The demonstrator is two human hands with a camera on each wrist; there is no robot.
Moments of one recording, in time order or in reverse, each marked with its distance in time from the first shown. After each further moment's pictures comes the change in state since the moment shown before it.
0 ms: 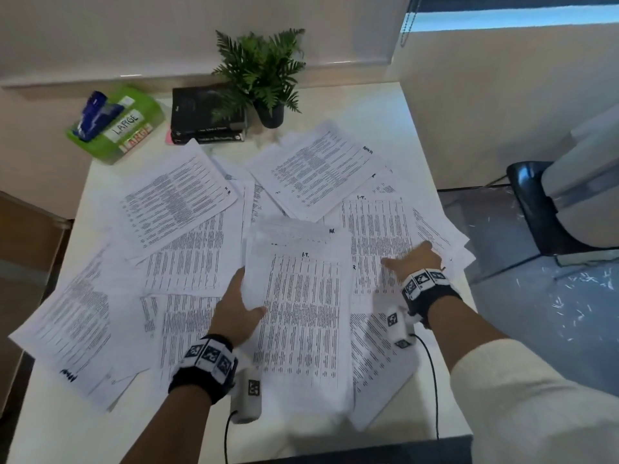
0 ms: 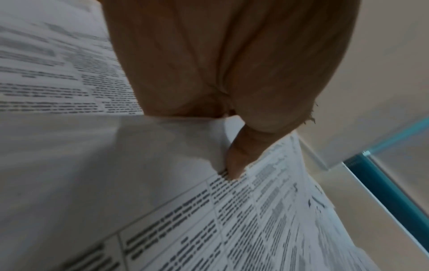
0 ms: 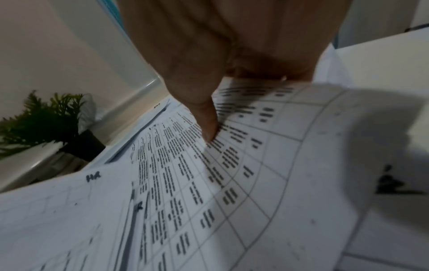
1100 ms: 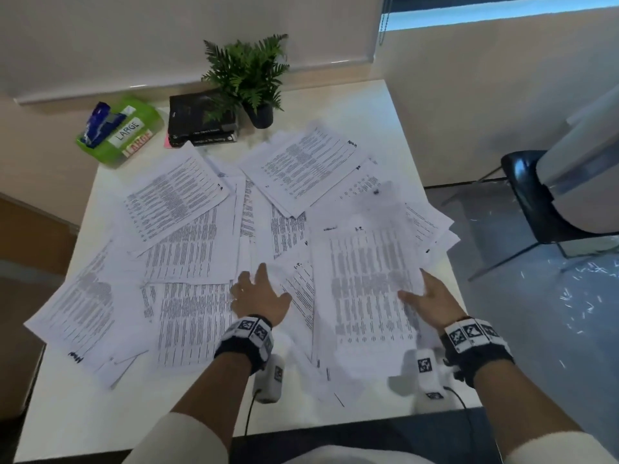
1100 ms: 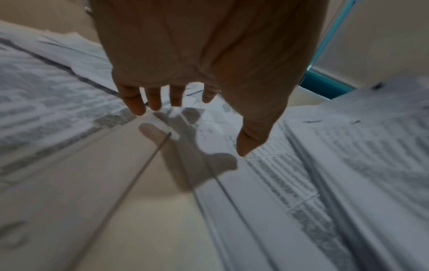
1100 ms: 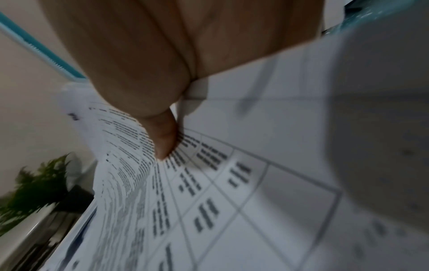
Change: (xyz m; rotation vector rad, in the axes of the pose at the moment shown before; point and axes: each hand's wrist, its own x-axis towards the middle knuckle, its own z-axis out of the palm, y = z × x) left_hand -0.006 0.031 0.074 0.548 0.102 -0.179; right_hand -0.048 0.127 -0.035 0.345 -0.324 -0.509
